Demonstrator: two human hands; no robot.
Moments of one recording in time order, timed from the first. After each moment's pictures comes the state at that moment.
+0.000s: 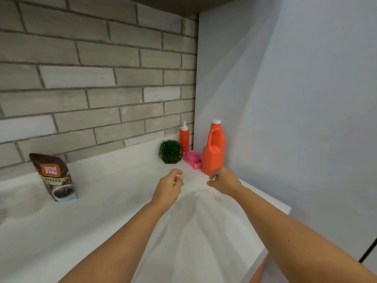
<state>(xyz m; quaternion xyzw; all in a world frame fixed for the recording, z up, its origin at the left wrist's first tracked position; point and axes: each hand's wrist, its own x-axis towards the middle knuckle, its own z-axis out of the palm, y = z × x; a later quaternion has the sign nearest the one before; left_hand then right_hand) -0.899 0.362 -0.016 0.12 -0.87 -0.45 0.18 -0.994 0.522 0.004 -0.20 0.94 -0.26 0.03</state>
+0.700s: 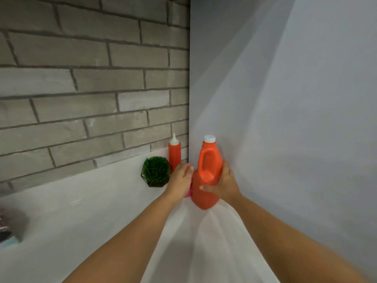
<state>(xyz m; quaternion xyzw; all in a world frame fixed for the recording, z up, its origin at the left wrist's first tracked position) -1.100 0.381 0.005 0.11 -0.84 -0.49 0.22 -1.173 0.510 -0.015 -0.17 0.89 -0.42 0.03</state>
